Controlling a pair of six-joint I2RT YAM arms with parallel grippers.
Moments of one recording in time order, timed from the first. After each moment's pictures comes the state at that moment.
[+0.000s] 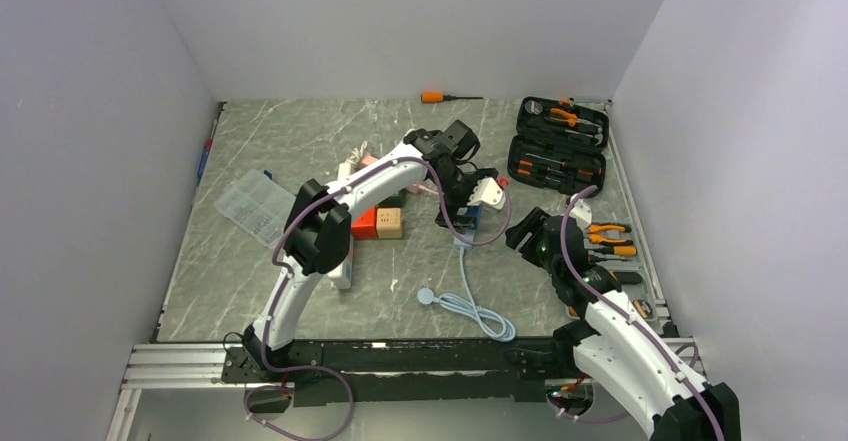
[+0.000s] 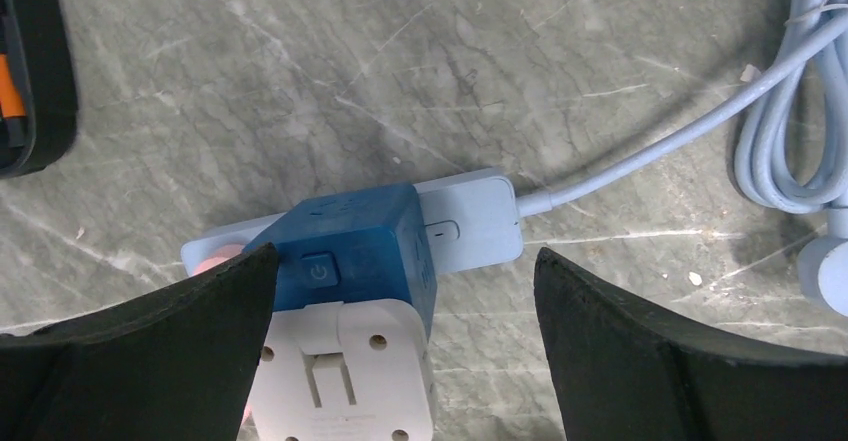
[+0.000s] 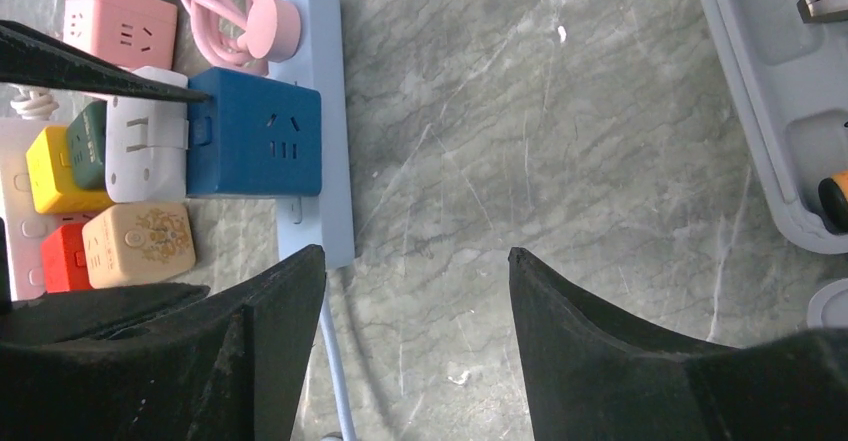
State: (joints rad) left arm -0.81 2.24 2.07 -0.98 0.65 1.13; right arm 0.36 0.72 0.39 -0.27 0.22 0.81
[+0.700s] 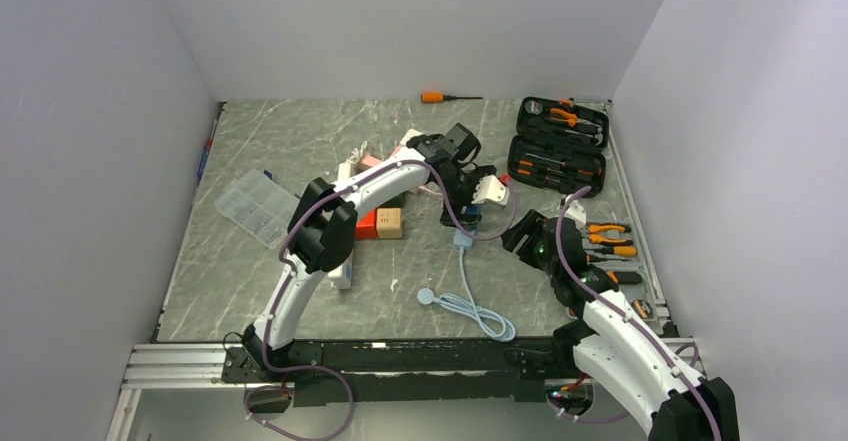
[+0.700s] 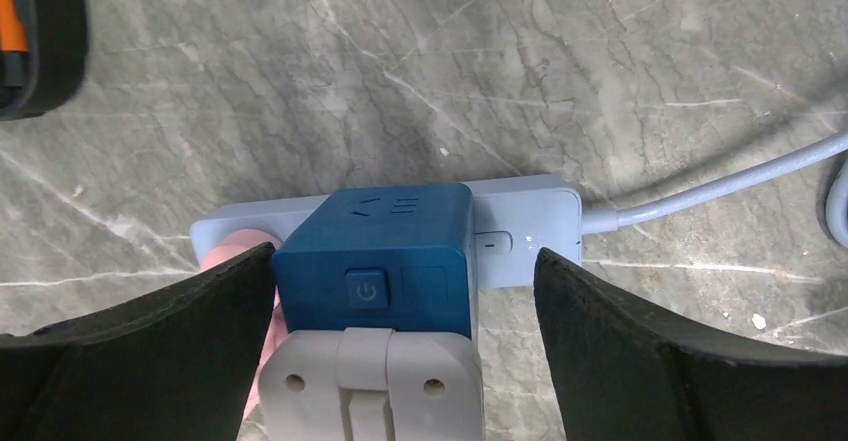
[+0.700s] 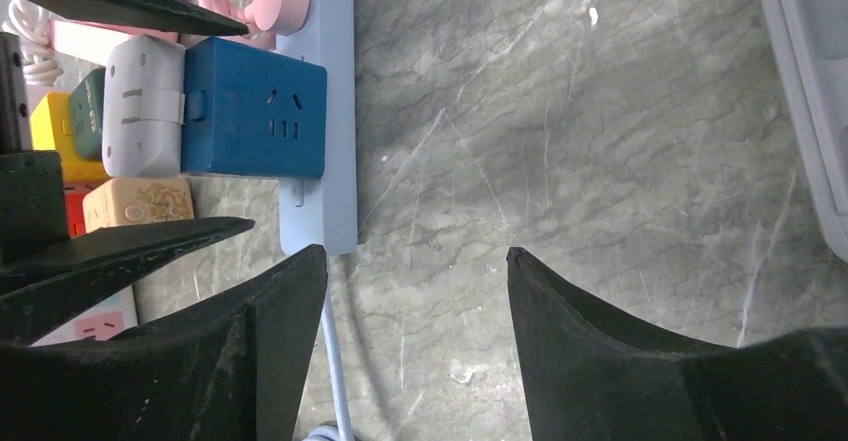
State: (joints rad) left arm -0.80 2.27 2.03 -0.84 0.57 1.01; right arm 0.34 0.73 0.35 -0.21 0.15 0.78
